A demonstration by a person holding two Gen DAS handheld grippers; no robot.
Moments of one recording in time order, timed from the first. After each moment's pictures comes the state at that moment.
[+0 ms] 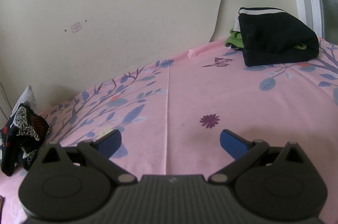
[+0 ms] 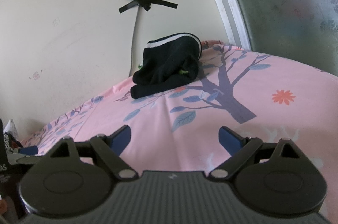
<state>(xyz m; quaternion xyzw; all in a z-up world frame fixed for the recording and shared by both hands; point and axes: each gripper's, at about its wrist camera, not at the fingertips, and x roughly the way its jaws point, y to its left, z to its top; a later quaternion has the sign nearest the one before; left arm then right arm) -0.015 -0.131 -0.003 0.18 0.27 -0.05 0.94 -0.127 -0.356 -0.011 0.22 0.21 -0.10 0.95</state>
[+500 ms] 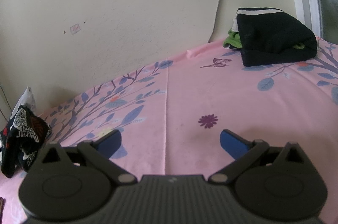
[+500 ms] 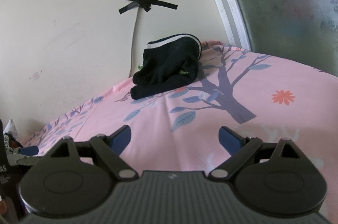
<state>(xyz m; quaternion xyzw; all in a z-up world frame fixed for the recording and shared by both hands) -0.016 -0.134 -0.003 0.18 0.27 -0.05 0.94 -0.127 -0.357 -0.011 0.22 0.21 -0.10 0.95</state>
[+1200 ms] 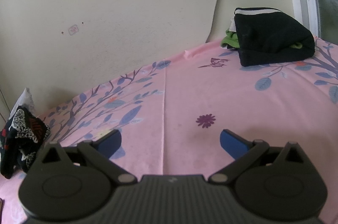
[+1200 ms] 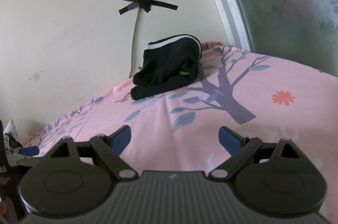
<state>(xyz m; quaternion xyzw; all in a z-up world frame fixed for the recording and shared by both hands) -0.016 -0.137 -0.003 0.18 0.27 -0.06 0.94 -0.127 -0.357 -0.011 0.22 0.21 -0.10 0.95</state>
